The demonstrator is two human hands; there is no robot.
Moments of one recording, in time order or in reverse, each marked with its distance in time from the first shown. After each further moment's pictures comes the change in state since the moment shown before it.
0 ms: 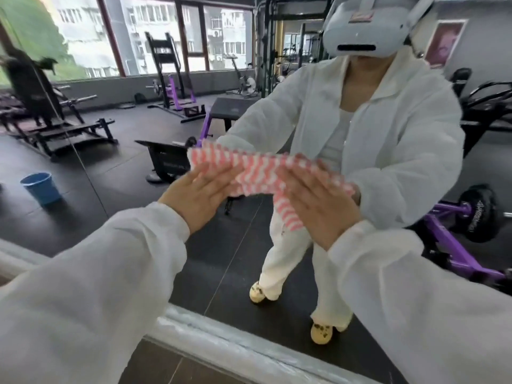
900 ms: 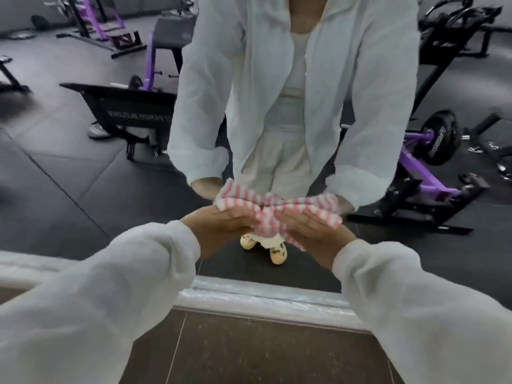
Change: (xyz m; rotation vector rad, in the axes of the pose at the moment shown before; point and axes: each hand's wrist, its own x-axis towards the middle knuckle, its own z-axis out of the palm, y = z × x) left_hand -0.070 0.062 0.109 -0.195 -0.046 0.660; right_hand -0.043 -0.147 0.043 -0.108 -0.538 -0.330
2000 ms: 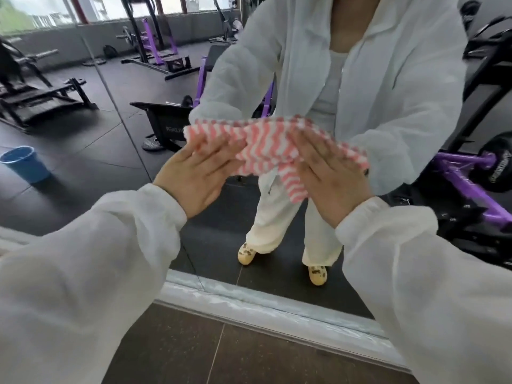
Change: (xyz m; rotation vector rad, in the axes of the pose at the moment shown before) left_hand -0.151 -0.093 -0.002 -0.073 0.306 -0.567; right_hand 0.141 0.057 -0.120 0.586 0.570 0.393
